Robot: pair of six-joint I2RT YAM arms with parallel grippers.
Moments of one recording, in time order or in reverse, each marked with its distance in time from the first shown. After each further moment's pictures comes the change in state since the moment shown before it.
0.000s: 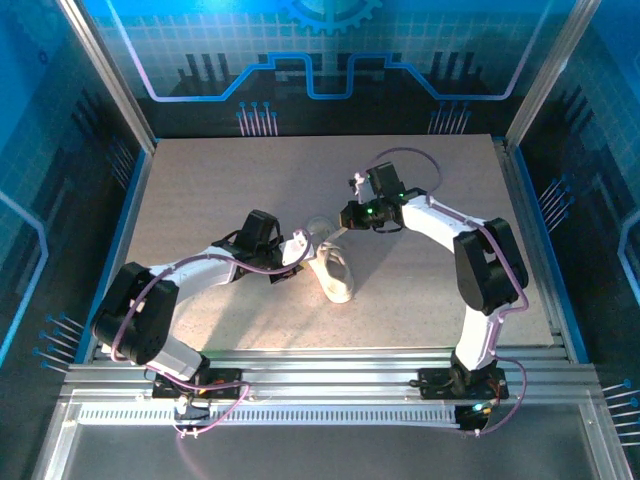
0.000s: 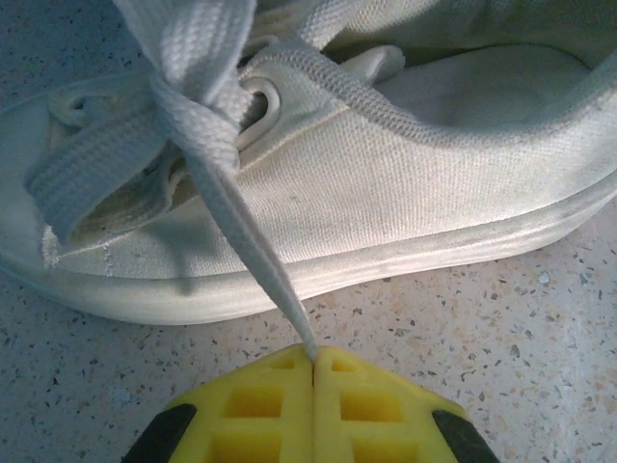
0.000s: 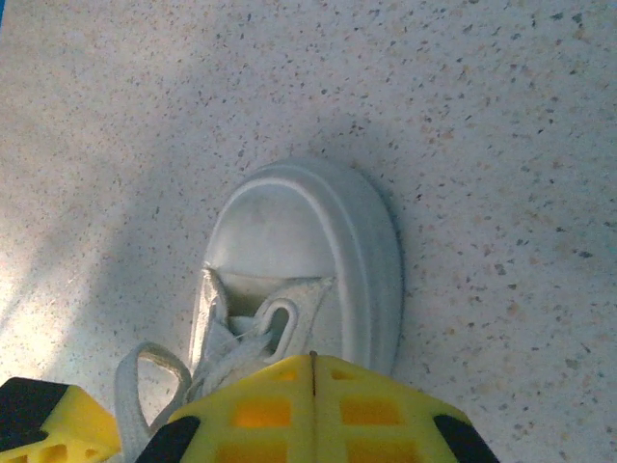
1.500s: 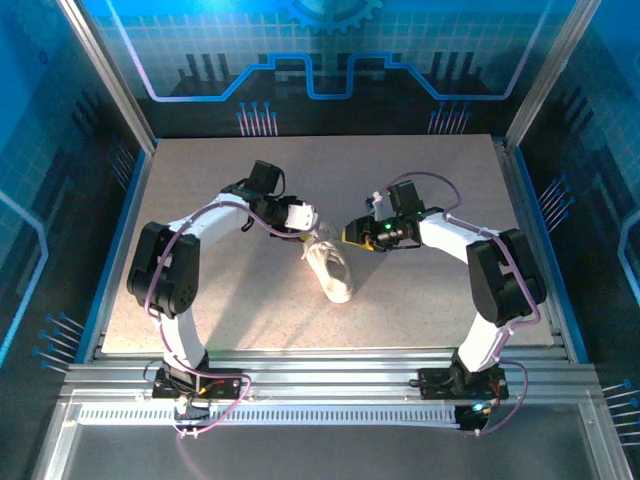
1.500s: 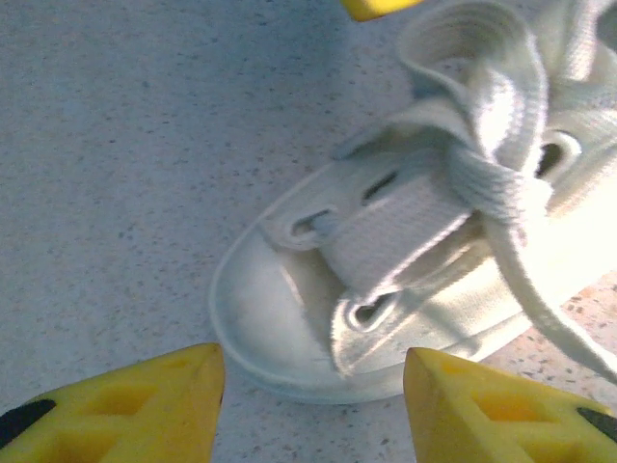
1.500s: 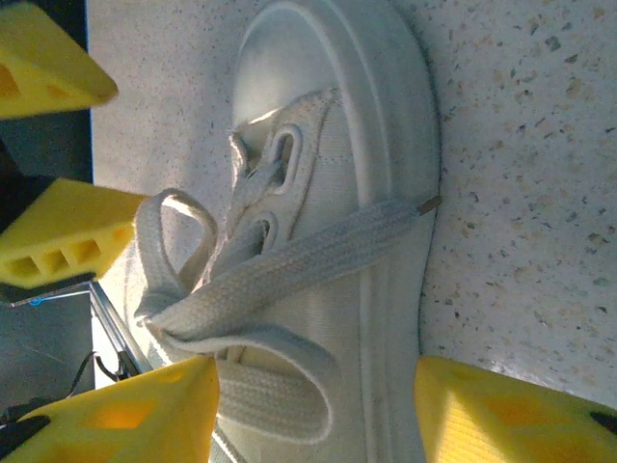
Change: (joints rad) left arm 0.111 0.325 0.543 -0.348 0.139 0.634; right arm -0.071 -0.111 -0.256 0.098 -0.267 0.172
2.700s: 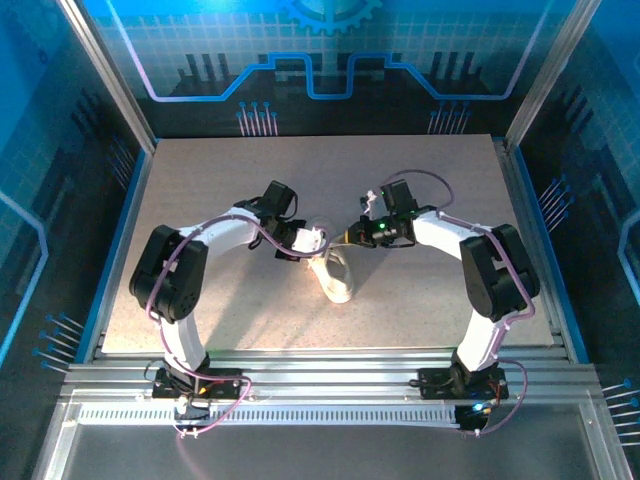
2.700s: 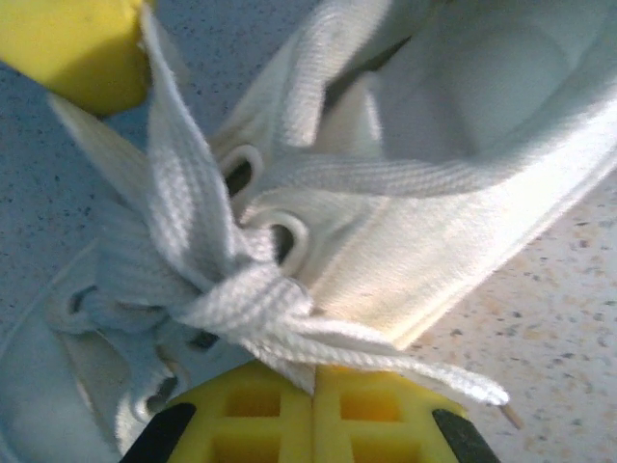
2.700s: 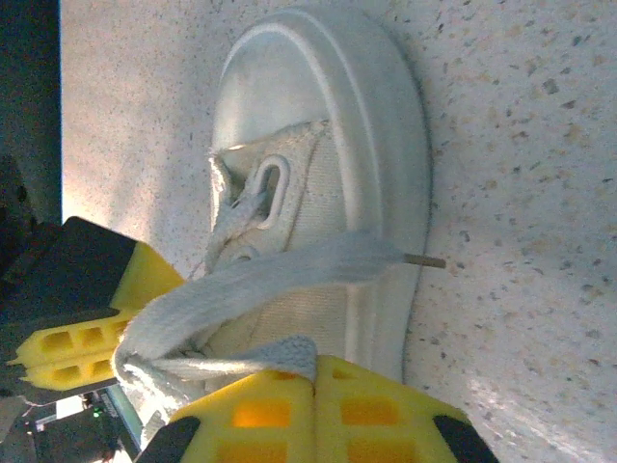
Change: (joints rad) left arm -0.089 -0.029 -0.127 -0.019 -0.034 -0.029; right arm 0.021 0.037 0.037 0.002 0.062 -0.047
